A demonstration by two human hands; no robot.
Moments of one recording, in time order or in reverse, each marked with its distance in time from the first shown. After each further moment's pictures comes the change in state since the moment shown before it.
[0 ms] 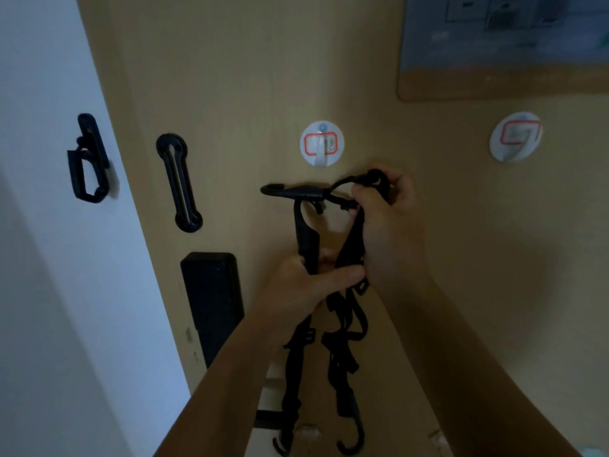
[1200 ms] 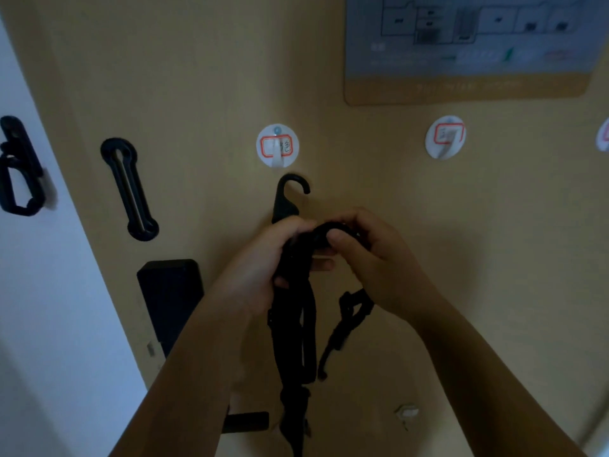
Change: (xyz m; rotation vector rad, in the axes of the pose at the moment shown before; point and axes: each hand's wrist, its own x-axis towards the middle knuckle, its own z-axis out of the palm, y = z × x) left_hand 0.016 0.025 0.001 -0.132 -0.103 -0.101; right_hand -0.024 -0.009 -0.057 -0.475 -0.447 -0.232
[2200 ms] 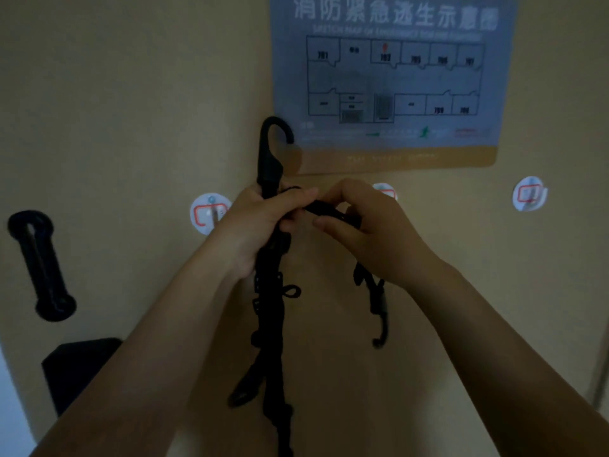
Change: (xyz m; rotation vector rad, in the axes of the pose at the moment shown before) left_hand 0.067 0.076 0.052 0.060 0.030 0.339; right_hand 0.067 -0.015 -0.095 -0.543 0.104 -0.361
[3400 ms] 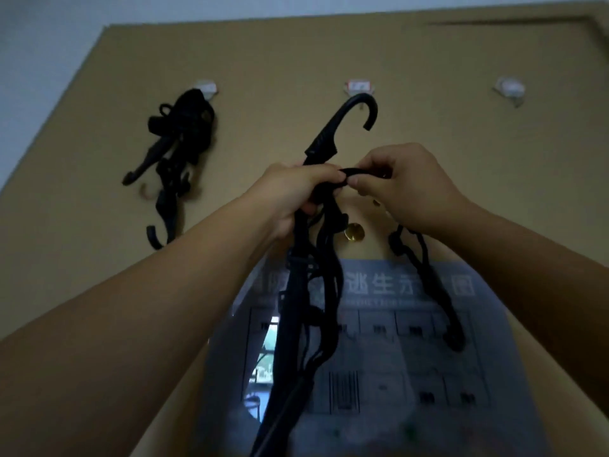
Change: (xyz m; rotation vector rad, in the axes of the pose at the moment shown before) left_hand 0.168 0.234 0.097 0.139 0.085 0.571; right_hand 0.246 0.033 -0.201 -0.199 0.355 -0.314
